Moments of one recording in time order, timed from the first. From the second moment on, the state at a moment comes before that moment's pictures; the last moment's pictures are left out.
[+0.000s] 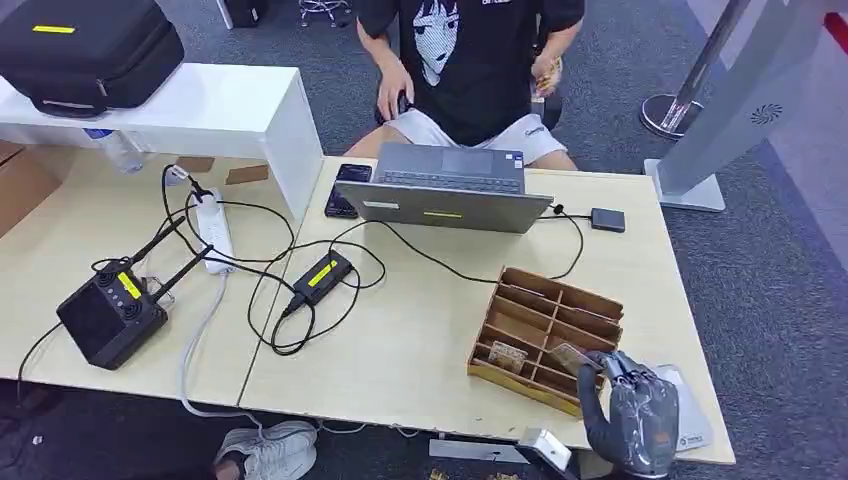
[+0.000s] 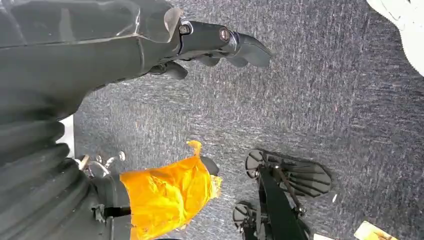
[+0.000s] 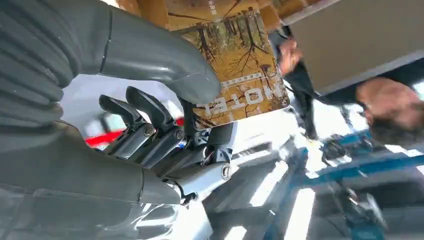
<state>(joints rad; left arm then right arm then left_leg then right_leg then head) -0.09 -0.07 1.44 -0.21 -1.18 0.01 -0.18 0.22 0.15 -0.10 -1.62 1.24 -0.70 -0.44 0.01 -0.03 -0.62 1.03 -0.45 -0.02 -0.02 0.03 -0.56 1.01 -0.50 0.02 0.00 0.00</state>
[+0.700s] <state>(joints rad) -0.10 -0.06 1.40 -0.21 -1.25 -0.03 -0.18 -0.33 -0.07 0.34 -1.43 0.94 -0.53 -0.13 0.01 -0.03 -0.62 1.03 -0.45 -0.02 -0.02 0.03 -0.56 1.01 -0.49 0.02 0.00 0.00</state>
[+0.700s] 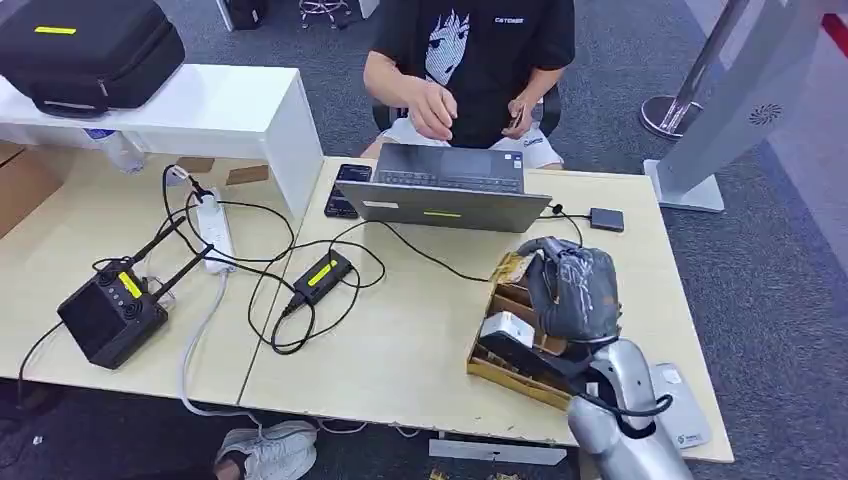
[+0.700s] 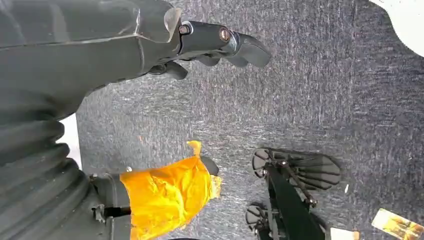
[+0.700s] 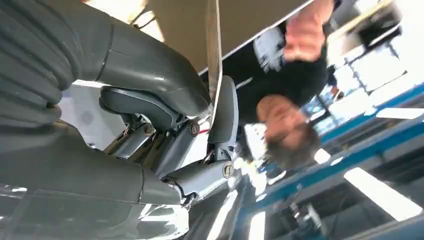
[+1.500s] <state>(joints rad) -0.10 -0.06 1.36 -0.21 -1.28 -0.05 -0.18 -0.73 -0.08 0.46 -1.03 0.82 -0.49 -0.10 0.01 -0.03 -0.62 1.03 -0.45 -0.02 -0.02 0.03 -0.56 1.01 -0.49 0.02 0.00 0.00</state>
